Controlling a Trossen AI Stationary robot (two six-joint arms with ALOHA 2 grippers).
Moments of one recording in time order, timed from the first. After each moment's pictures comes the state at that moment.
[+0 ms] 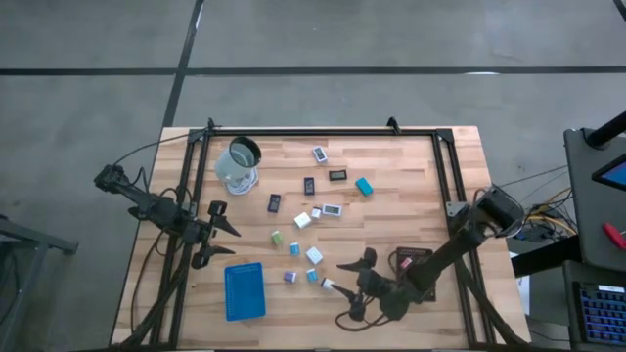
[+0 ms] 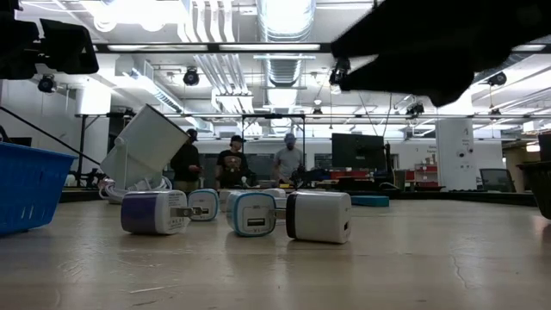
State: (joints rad) left arm -0.53 0.04 0.01 0.03 -0.17 0.39; right arm 0.71 1.87 0.87 0.50 0.94 0.52
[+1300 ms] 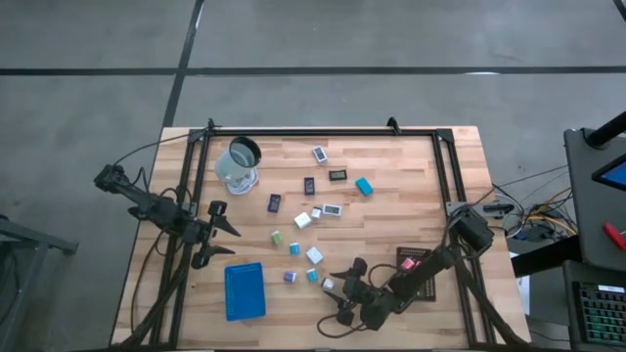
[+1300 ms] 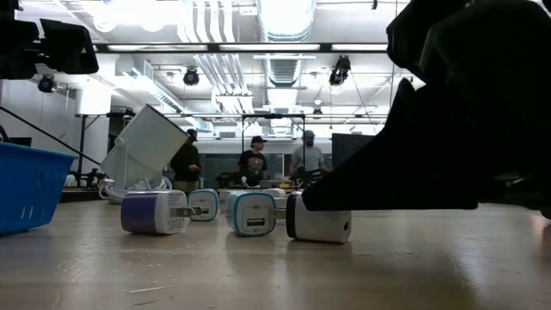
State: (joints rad) left arm -0.53 0.04 0.01 0.04 -0.17 0.39; right arm 0.69 2.14 0.99 0.47 0.90 0.66
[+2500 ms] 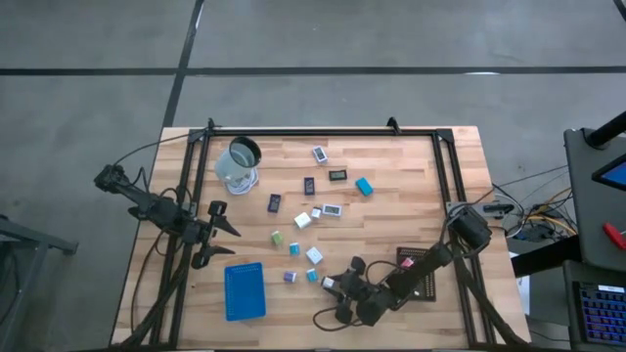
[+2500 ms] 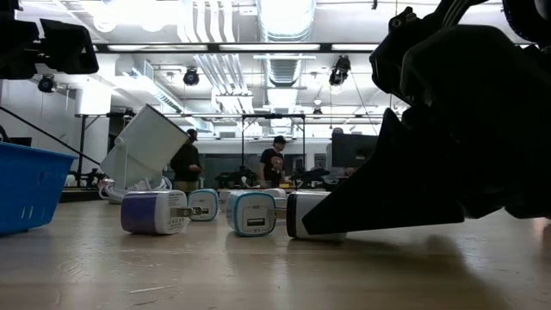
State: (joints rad) left arm -0.53 0.04 0.01 0.04 -0.17 0.39; right arm 0.66 2.14 0.99 0.43 0.80 0.76
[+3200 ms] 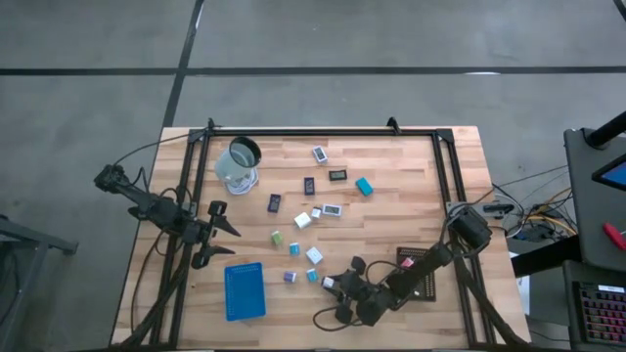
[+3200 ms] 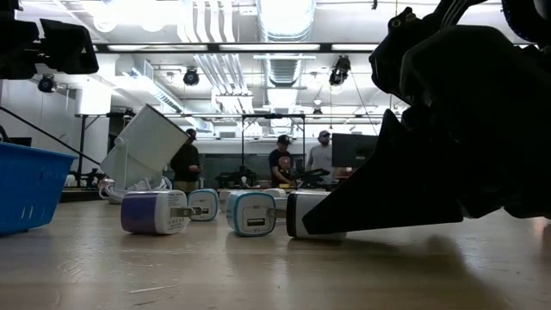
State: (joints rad) left arm -0.53 0.04 0.01 0.04 -0.17 0.39; right arm 0.66 2.14 0.99 0.43 0.80 0.75
